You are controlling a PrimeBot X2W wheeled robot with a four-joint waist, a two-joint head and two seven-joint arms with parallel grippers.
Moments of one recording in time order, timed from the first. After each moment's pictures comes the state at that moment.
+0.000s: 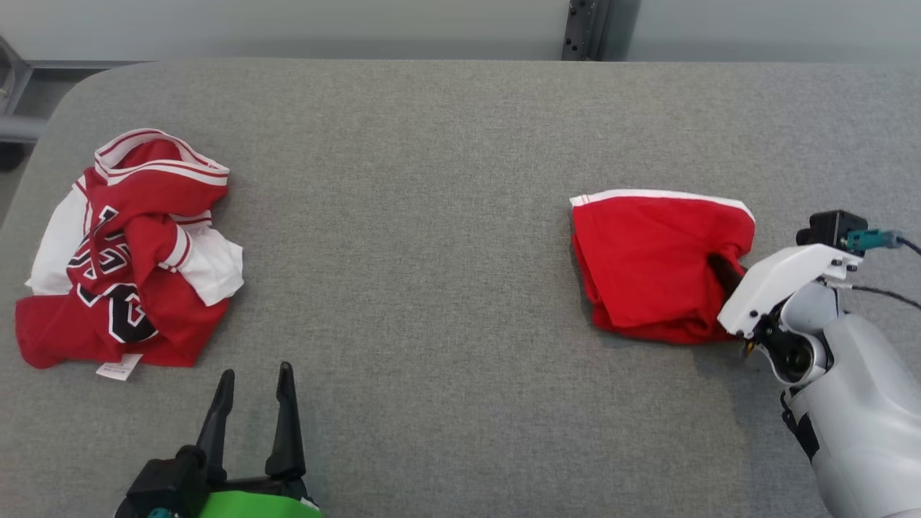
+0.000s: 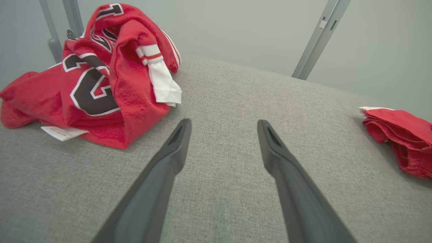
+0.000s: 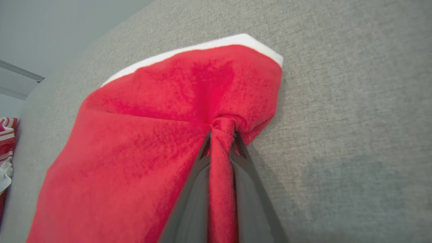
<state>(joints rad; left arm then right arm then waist) 0.10 0.05 -0.12 0.08 -0.32 -0.04 -0.26 -0.55 -0.19 0.01 0.75 0.62 0.13 0.27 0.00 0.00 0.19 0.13</state>
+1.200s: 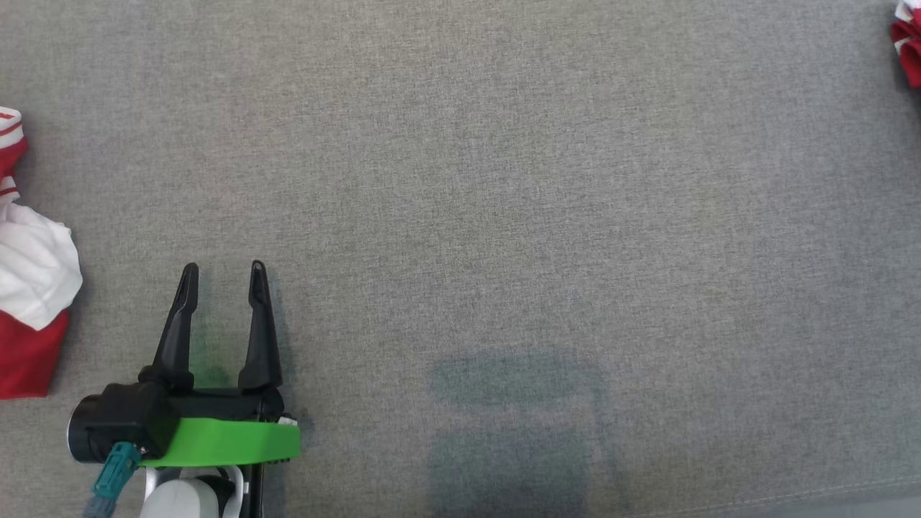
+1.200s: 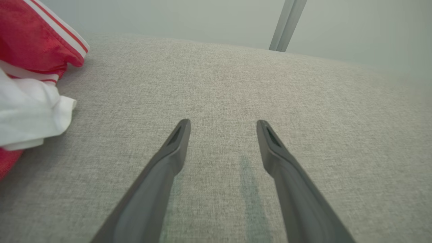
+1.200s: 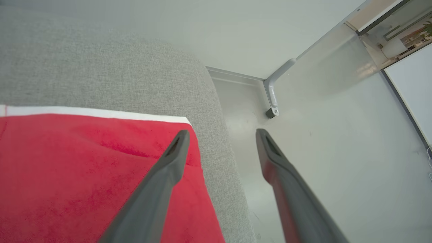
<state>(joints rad) -0.06 0.05 -0.06 -0.02 -0.24 -0.08 -0.26 -0.95 -0.74 0.00 0.88 0.15 0.13 0.14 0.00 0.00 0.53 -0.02</state>
